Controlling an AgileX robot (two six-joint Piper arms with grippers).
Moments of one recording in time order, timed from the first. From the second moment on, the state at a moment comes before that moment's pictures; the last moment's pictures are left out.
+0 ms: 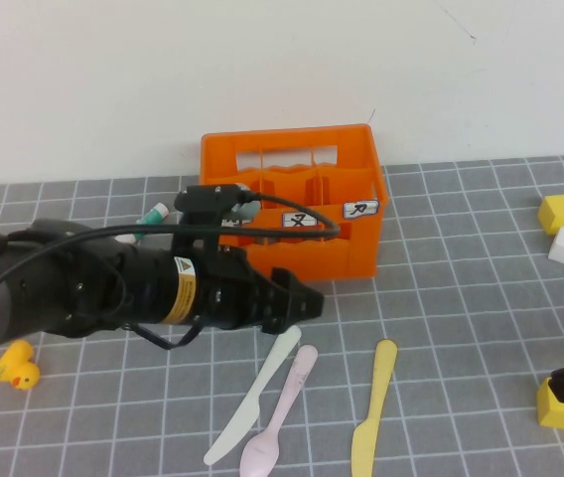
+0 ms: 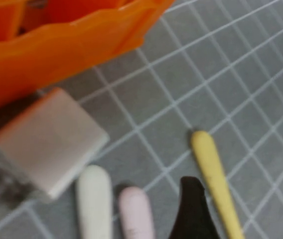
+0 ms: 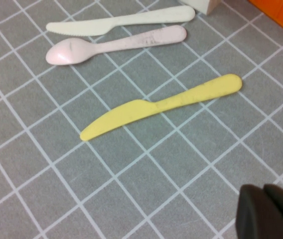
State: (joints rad) right arm 0.04 1.08 -0.55 0.94 0.82 -1.48; left arm -0.38 1.70 -0.95 1.74 -0.55 -2.02
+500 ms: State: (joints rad) right arm 0.04 1.08 -0.55 0.94 0.81 -1.48; left arm -0.46 1.66 -1.00 1.77 -0.49 -1.70
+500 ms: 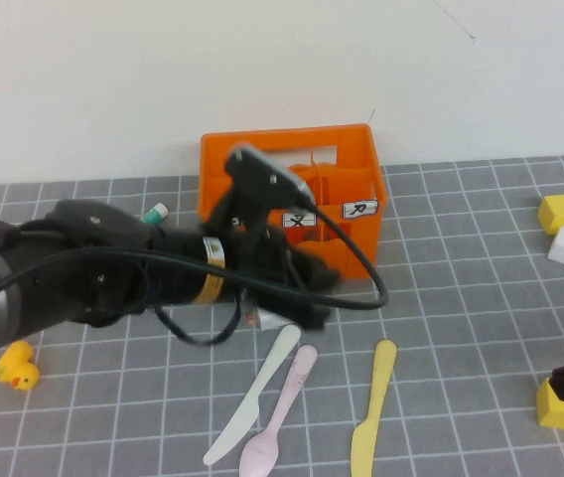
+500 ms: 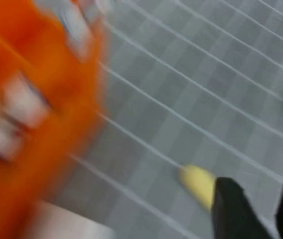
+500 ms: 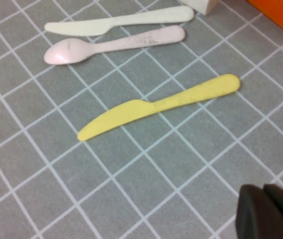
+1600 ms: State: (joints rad) right arm 0.04 1.08 -0.55 0.97 0.81 -1.48; left arm -0.50 1.84 -1.14 -0.46 0.58 0.39
